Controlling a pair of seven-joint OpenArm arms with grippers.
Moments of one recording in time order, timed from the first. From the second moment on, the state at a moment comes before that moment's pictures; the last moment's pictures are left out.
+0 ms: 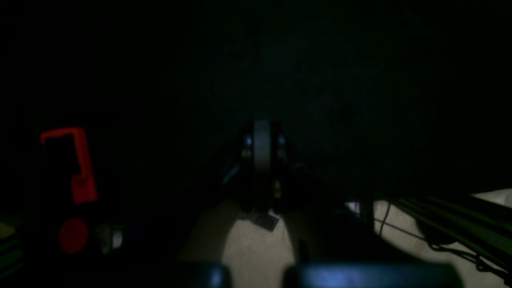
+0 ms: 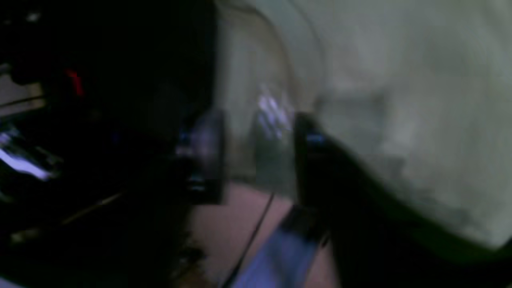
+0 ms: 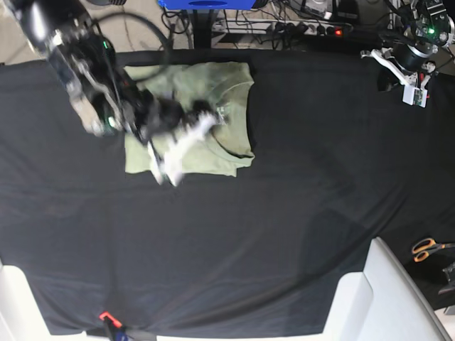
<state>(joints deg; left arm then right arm) 31.3 -16.4 -31.8 86.6 -14.3 -33.0 24.7 -3.1 15.1 -32.2 100.0 46.7 -22.0 -57.2</state>
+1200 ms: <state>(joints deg) 31.3 -16.0 -31.8 86.8 -14.3 -33.0 24.7 7.1 7.2 -34.4 70.6 47.0 -12.1 -53.6</state>
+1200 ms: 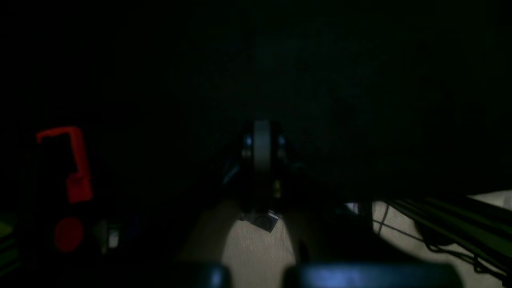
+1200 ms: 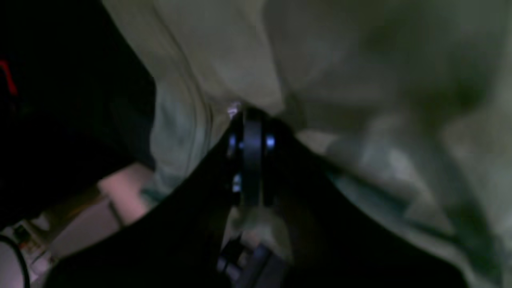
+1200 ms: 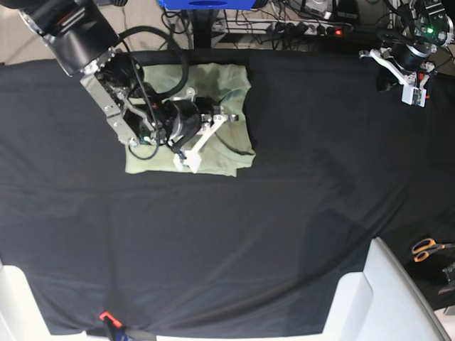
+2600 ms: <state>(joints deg) 31.3 -16.5 -24.7 98.5 -26.0 -33.0 25.6 -6.6 19.1 -15.9 94.2 47.2 -18.1 -46.3</state>
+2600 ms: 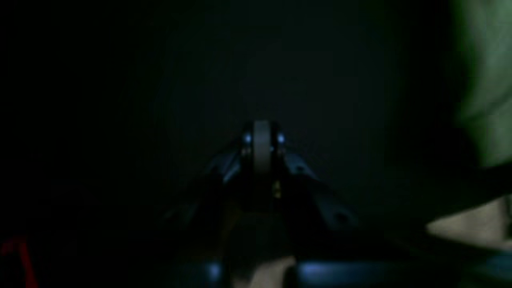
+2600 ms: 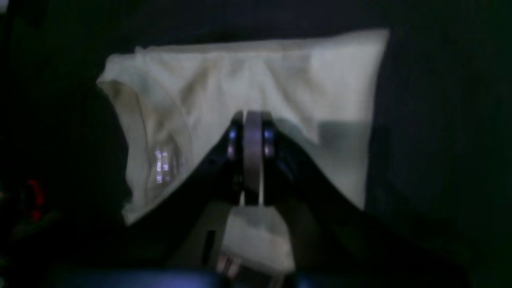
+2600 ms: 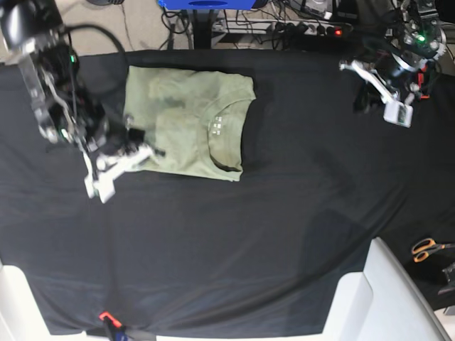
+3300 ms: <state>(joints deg) 13.0 -15.8 2.4 77.0 -41.9 -39.1 35.1 -15.1 24.8 -11.7 93.6 46.7 -18.7 -41.0</state>
